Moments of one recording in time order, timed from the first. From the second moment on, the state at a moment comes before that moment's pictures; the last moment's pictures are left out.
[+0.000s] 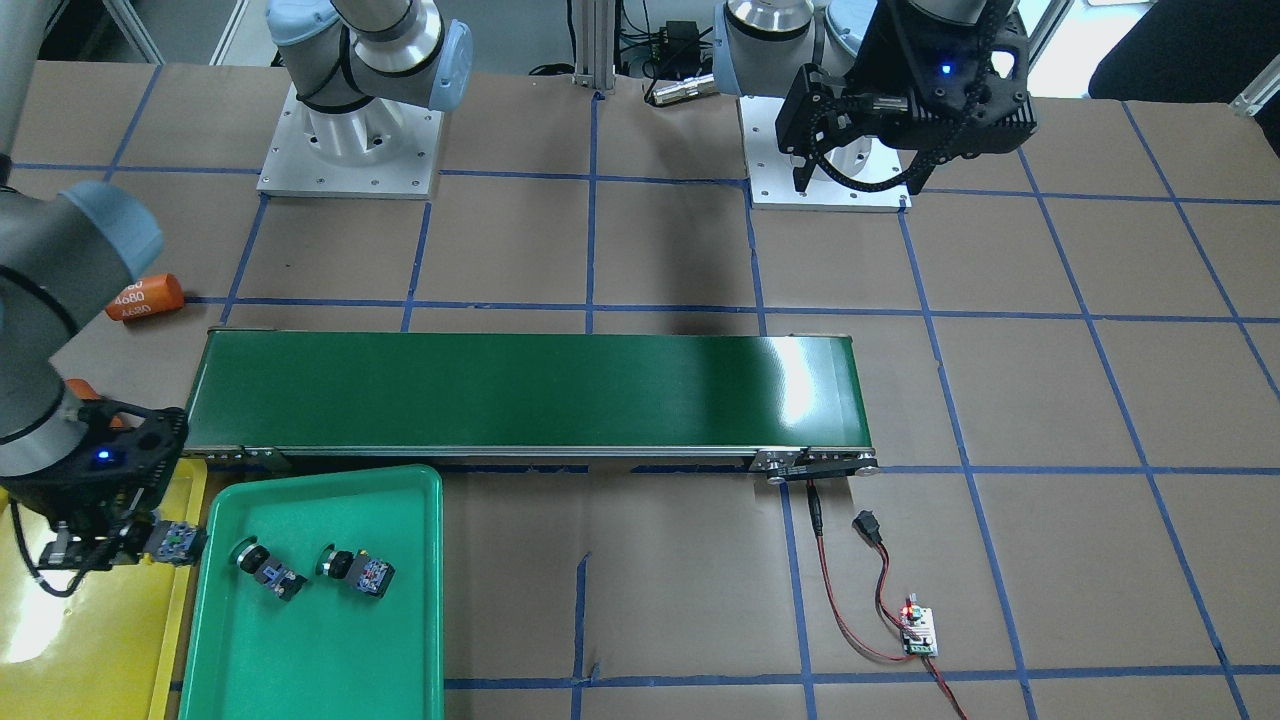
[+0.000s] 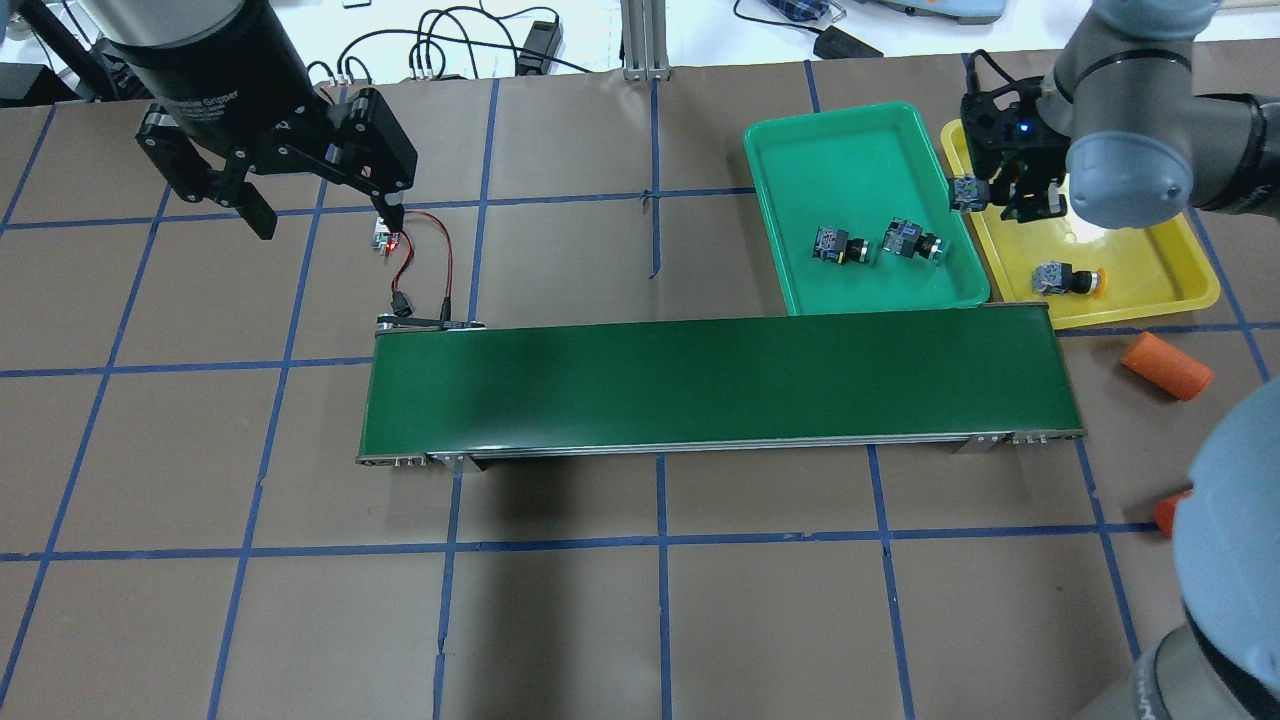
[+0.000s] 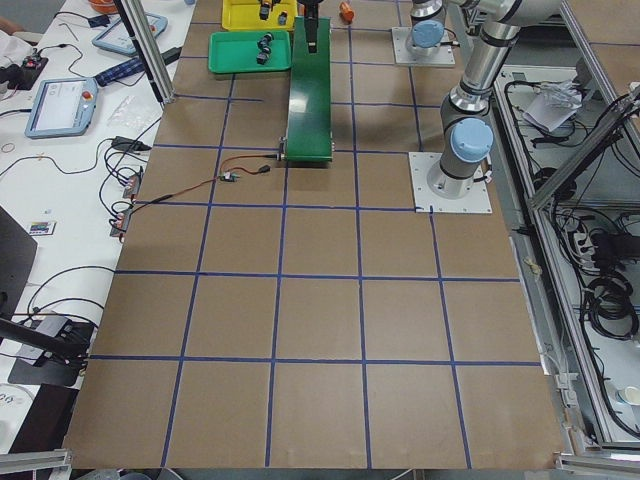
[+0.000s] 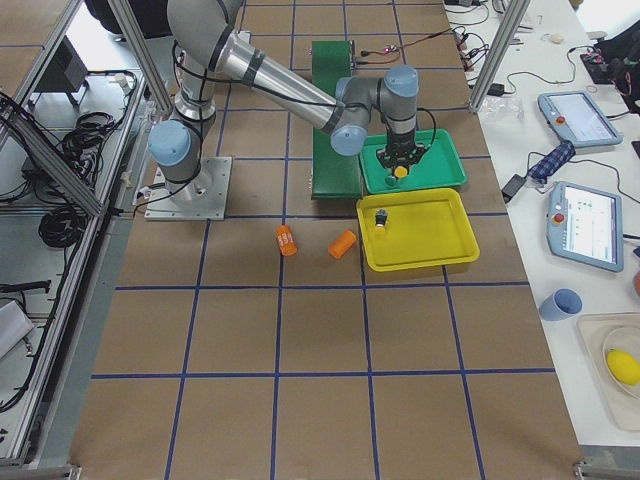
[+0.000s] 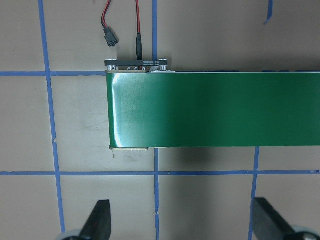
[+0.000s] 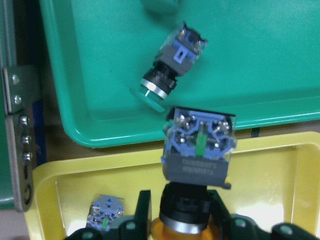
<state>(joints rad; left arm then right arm) -1.62 -1.58 -1.37 -1.82 1.57 -0.06 1.27 -1.15 1.65 -2.26 -1.56 -1.92</state>
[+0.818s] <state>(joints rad) -1.62 -1.58 -1.39 -1.81 1.56 -0.05 1.17 -1.19 1.60 -2.09 -1.49 -1.92</state>
